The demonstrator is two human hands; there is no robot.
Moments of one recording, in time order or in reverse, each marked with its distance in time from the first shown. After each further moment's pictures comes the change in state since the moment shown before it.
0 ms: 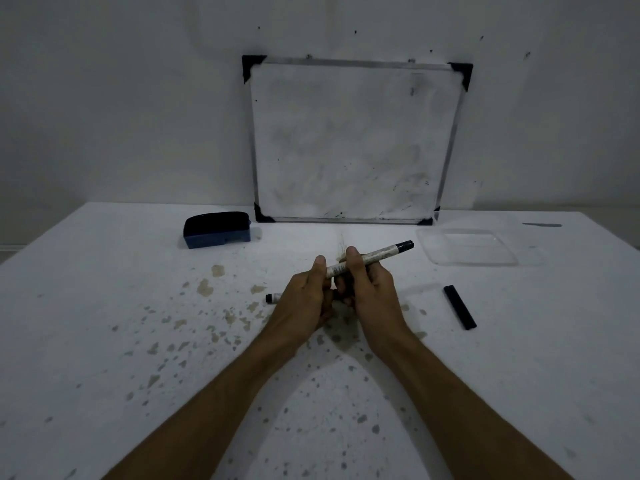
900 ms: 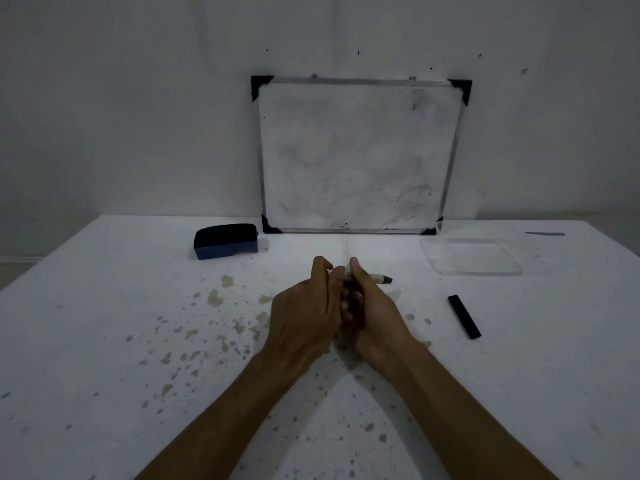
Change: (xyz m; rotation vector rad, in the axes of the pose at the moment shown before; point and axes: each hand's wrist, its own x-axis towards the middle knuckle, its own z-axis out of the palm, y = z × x) left_hand -0.006 -0.002 -0.004 0.798 0.297 0.500; right_hand -0.010 -0.017 0.011 0.486 -0.025 0.464
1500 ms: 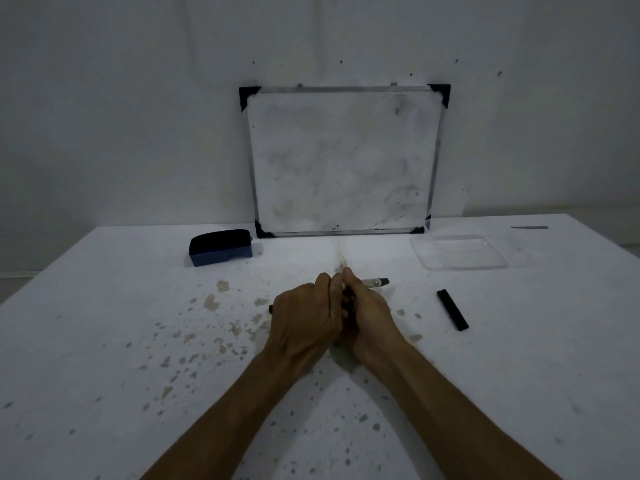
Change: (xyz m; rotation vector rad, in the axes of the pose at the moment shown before) left_hand -0.001 -0.002 0.013 0.053 0.142 0.142; right_hand -0.006 0.005 -0.003 -0.025 0.089 -0.042
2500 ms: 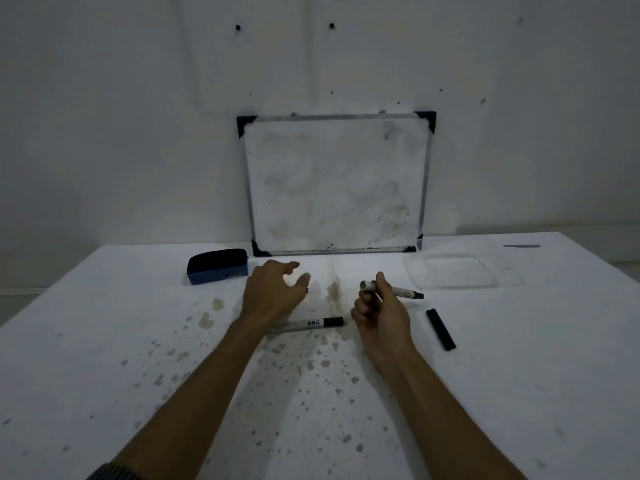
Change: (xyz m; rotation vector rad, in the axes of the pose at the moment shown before) left_hand 0.063 -0.051 -0.004 -0.068 -0.322 -0.462; right_hand 0.022 -0.029 -0.033 0.306 0.041 -0.158
